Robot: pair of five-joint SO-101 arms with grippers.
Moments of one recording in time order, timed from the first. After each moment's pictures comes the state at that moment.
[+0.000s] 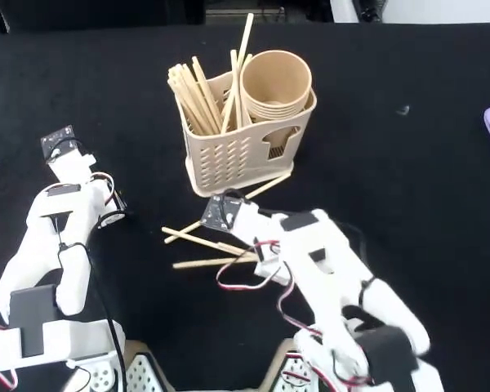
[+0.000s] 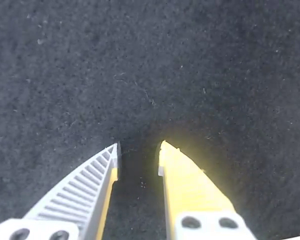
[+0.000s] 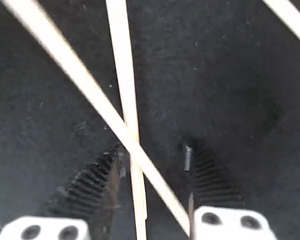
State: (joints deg) left arm -17.1 -6.9 47.4 36.8 12.6; right arm -19.3 -19.1 61.2 50.8 48.0
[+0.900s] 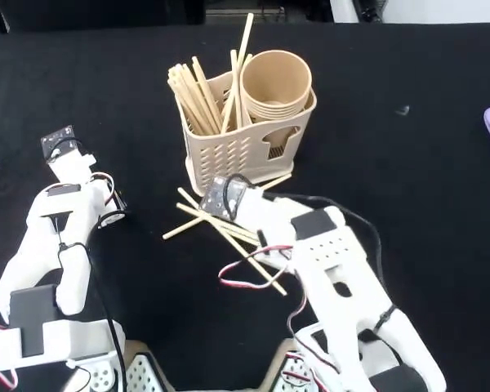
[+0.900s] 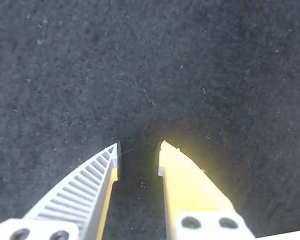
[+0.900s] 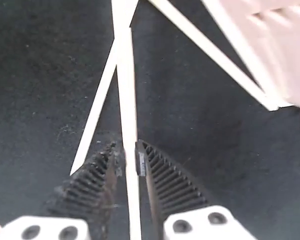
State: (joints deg) left arm -17.1 -6.9 47.4 36.8 12.6; right arm -19.8 -34.4 58.9 58.2 46.6
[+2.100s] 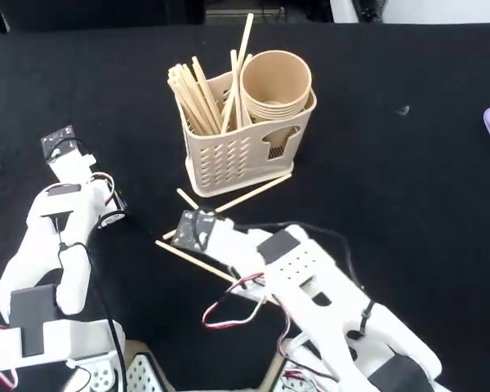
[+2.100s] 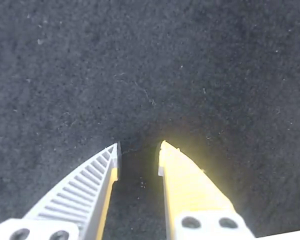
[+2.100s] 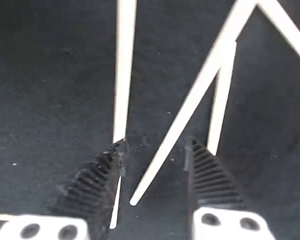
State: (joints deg) left arm -17.1 -6.9 47.4 36.8 12.6; right arm -34.6 -32.1 63.4 58.9 35.1
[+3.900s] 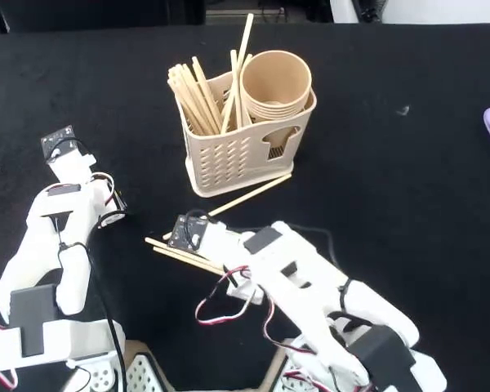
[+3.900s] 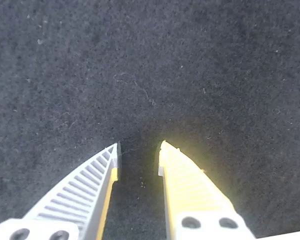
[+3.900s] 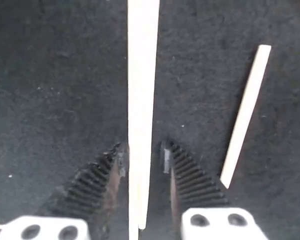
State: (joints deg) left arm -17.1 -6.9 47.4 36.8 12.6; right arm -35.4 -18.2 61.8 52.9 34.9
